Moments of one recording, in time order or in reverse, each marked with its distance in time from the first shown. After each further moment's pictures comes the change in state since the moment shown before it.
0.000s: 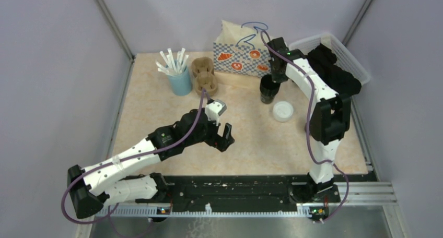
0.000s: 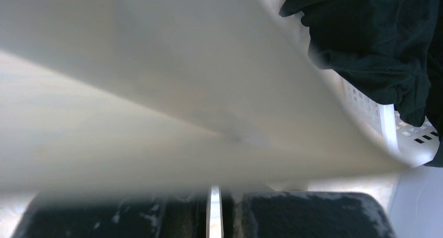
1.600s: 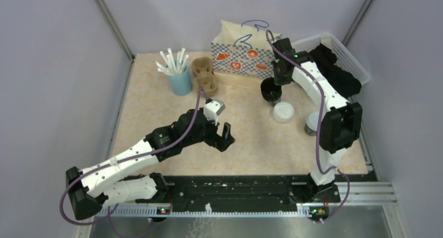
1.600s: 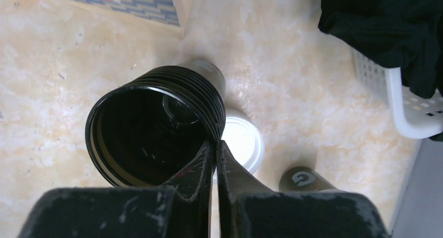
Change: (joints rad) left arm 0.000 -0.019 0.000 0.011 0.013 -0.023; right arm 0.004 -0.120 -0.060 -0.045 -0.060 0.020
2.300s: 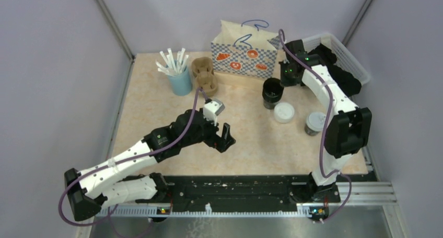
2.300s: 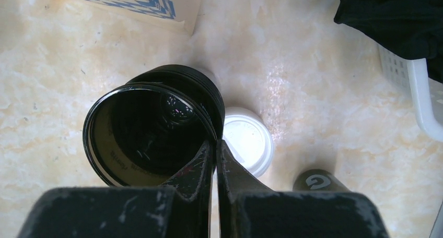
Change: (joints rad) left arm 0.000 -0.024 -0.001 0.008 0.035 -0.010; right arm -0.087 -0.108 -0.143 0.086 -0.169 0.023
